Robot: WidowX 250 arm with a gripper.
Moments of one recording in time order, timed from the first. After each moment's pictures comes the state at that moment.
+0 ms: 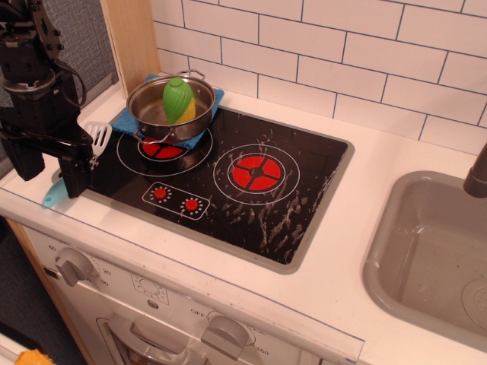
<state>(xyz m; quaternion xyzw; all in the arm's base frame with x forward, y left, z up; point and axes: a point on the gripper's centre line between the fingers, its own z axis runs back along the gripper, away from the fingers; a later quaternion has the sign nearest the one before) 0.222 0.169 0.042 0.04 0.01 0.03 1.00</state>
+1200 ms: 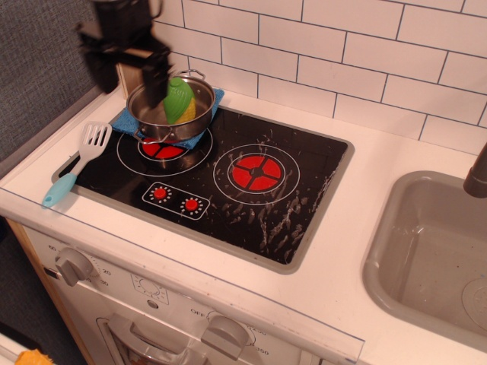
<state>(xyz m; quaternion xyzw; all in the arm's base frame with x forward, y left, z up) 0.337 0.139 0.086 0.04 -0.06 0.03 1.00</state>
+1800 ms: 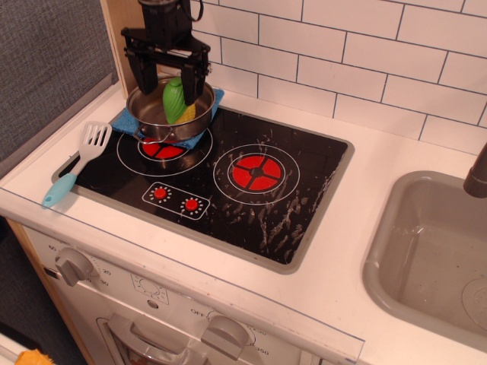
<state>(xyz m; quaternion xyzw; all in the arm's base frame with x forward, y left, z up) 0.376 0.138 0.054 0.02 -0.03 0.04 1.00</state>
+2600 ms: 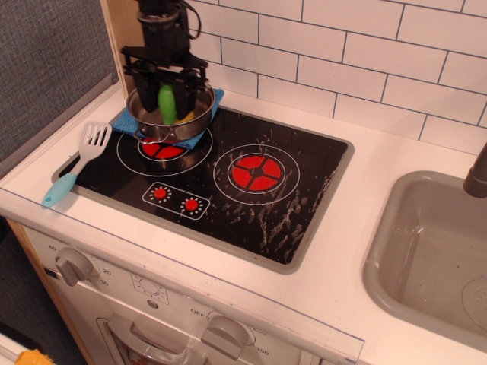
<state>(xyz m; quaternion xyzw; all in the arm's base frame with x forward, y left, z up) 0.365 0.141 0.048 0.00 -0.01 0.05 1.00</state>
